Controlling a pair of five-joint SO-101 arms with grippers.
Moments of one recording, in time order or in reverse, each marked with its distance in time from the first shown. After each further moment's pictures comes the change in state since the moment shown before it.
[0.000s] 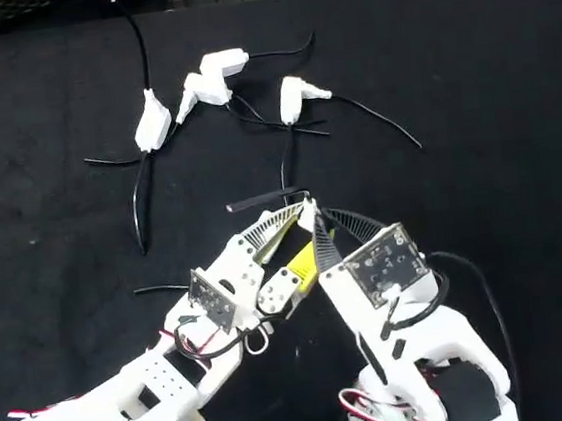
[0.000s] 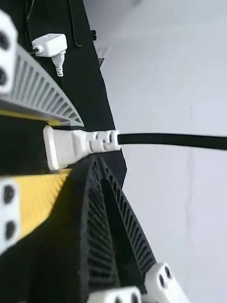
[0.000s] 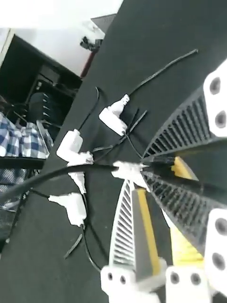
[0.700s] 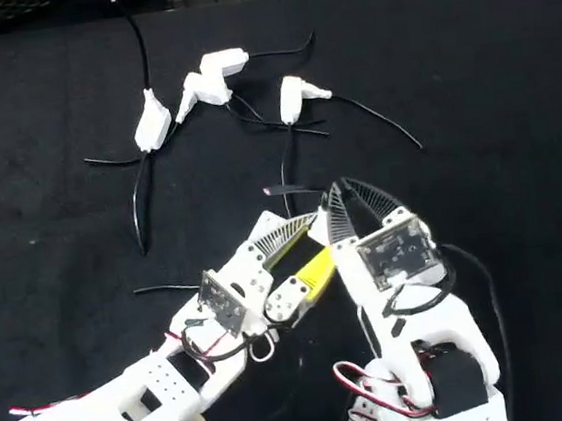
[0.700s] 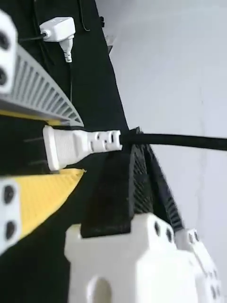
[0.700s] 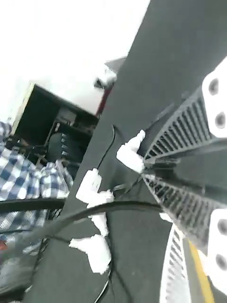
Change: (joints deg) left arm 2.5 -0.1 0.0 2.5 0.1; right arm 8.0 0.3 5.5 -13.3 2.5
